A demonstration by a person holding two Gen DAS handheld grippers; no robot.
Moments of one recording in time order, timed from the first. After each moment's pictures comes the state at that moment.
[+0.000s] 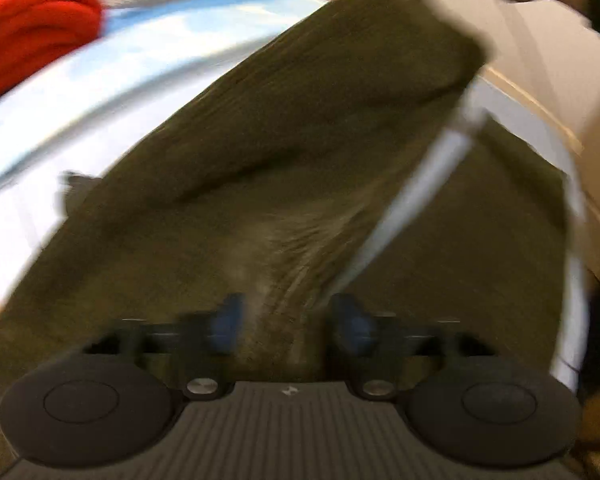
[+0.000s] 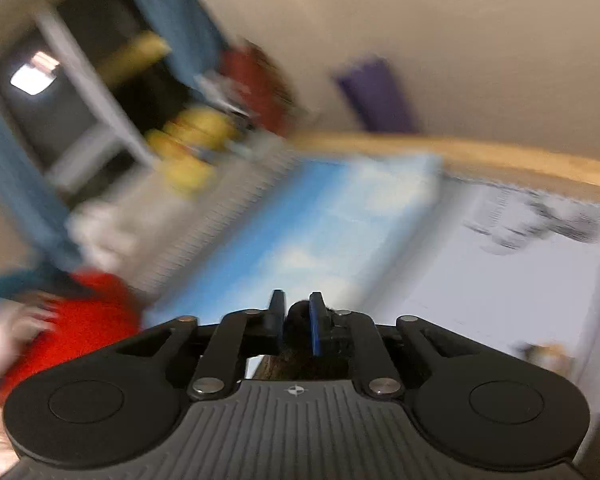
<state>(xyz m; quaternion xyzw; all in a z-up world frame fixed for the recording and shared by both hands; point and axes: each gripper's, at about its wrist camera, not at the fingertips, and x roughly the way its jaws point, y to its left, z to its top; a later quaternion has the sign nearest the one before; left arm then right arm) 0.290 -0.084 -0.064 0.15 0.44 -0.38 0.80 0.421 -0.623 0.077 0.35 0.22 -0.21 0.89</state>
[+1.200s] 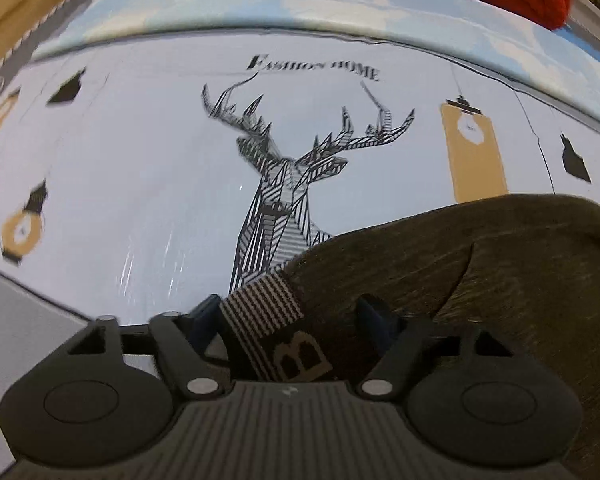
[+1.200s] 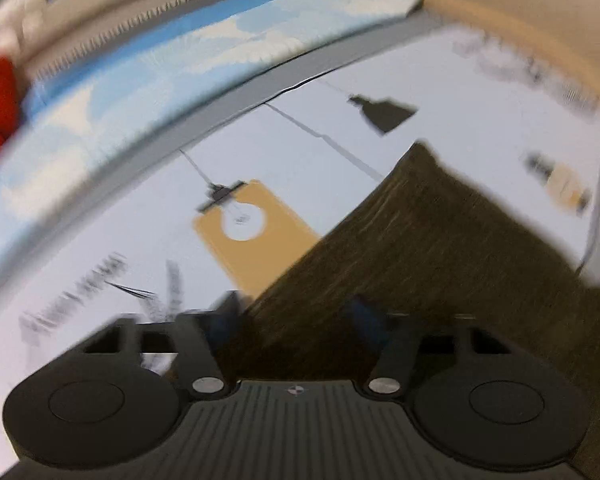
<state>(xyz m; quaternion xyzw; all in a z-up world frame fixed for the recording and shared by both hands) 0.346 0.206 -0.080 -0.01 0.54 0.12 0.83 0.476 -0.484 -0.126 0.18 0.42 -0.26 0.85</state>
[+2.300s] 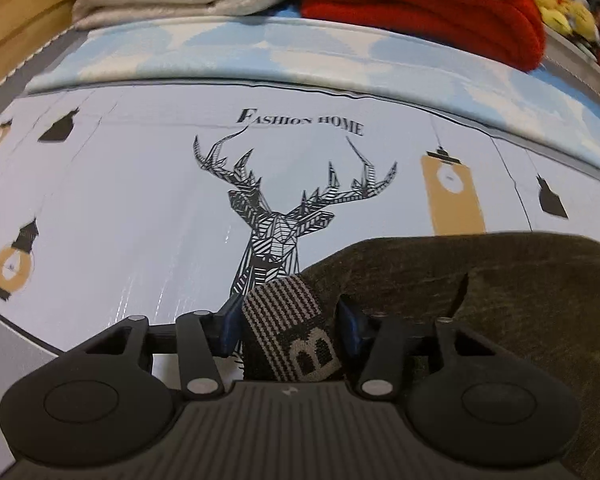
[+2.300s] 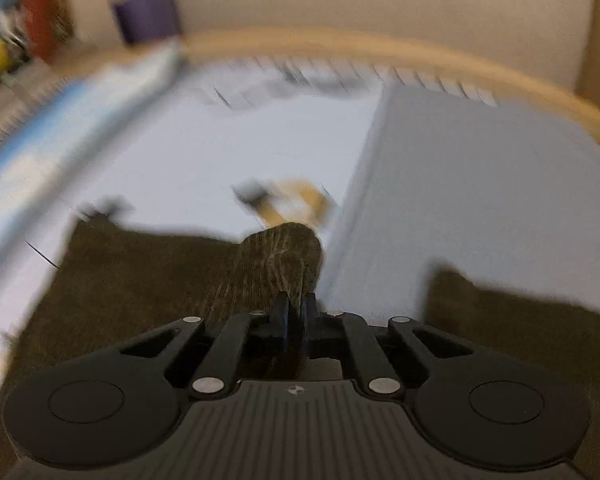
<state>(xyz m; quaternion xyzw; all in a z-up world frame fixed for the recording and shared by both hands) 0.338 0.212 -0.071 -0.03 0.47 0.09 0.88 0.345 -0.614 -0.144 0.31 0.34 -0.47 0.76</state>
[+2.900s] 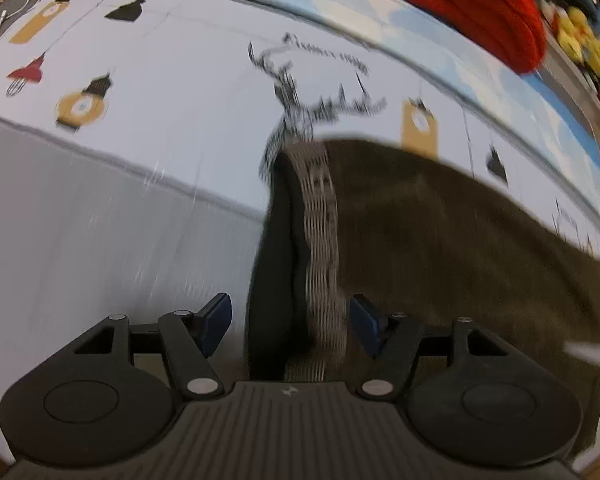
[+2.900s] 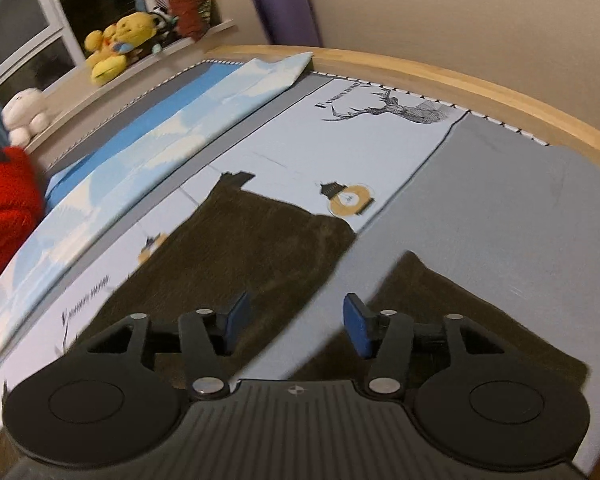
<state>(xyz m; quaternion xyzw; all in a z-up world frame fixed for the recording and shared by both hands) 0.215 0.226 -0.006 -0.16 0.56 0.08 0.81 0.217 -0.590 -0.032 0.27 0.33 -0.25 0.87</state>
